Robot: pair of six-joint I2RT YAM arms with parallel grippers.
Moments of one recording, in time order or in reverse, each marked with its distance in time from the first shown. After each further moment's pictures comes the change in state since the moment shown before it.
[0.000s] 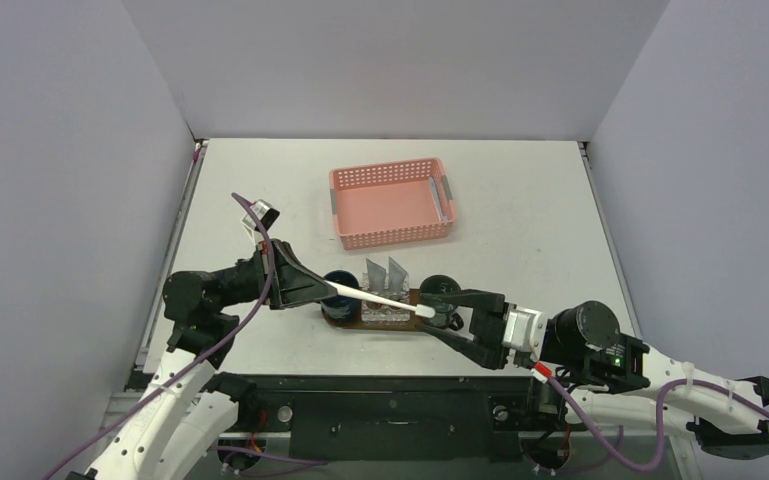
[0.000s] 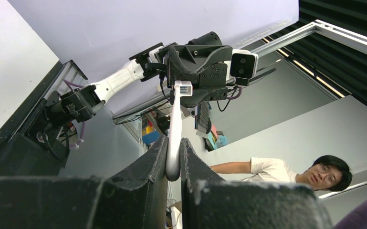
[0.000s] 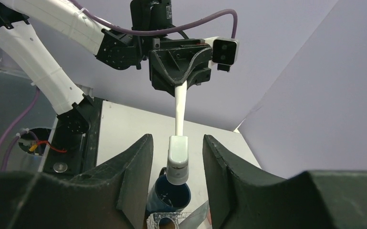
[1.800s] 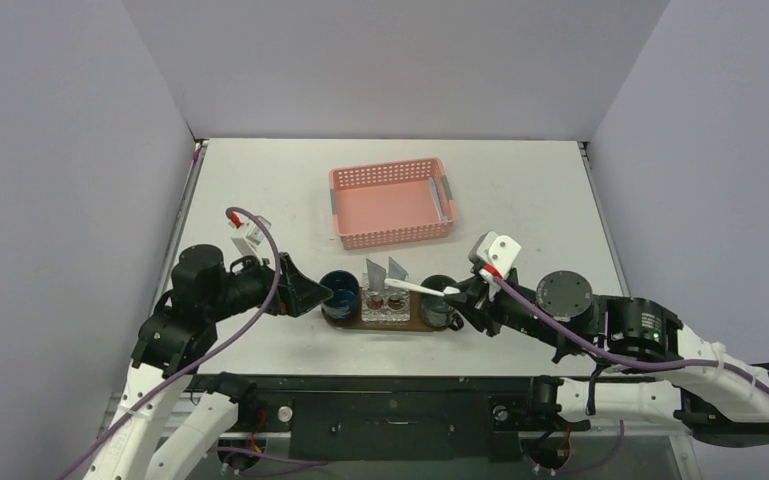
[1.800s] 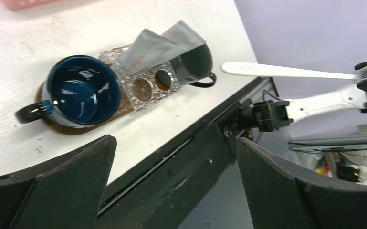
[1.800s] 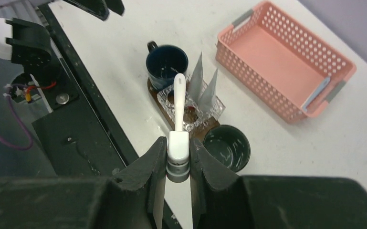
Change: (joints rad) left arm 0.001 -0.025 0.285 -1.243 -0.479 1.086; right arm 0.000 0.208 0.454 -0.814 0.449 0.469
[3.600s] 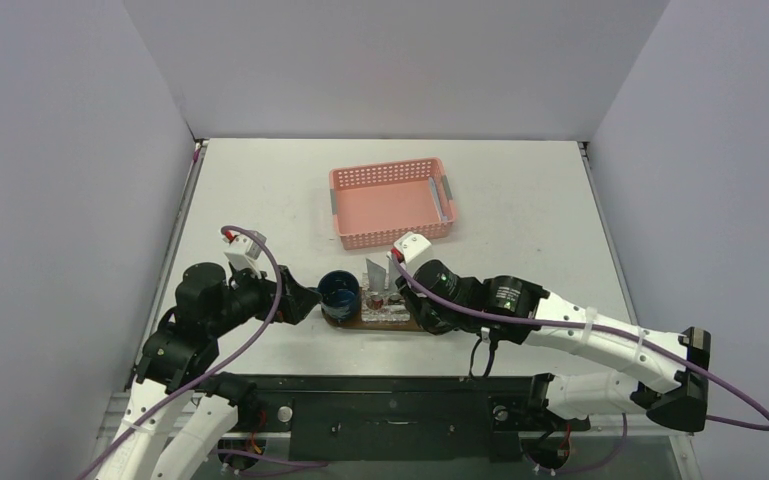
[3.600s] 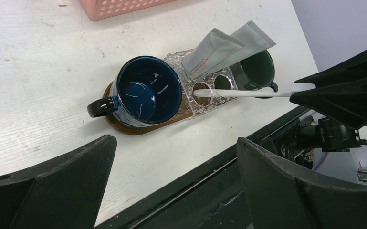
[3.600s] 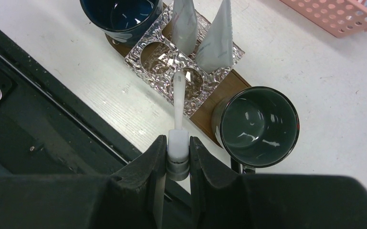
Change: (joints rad) left arm -0.010 -0.116 -0.125 -0.014 -0.235 0.143; right arm -0.132 0.382 -0.116 0.014 0.021 0.285
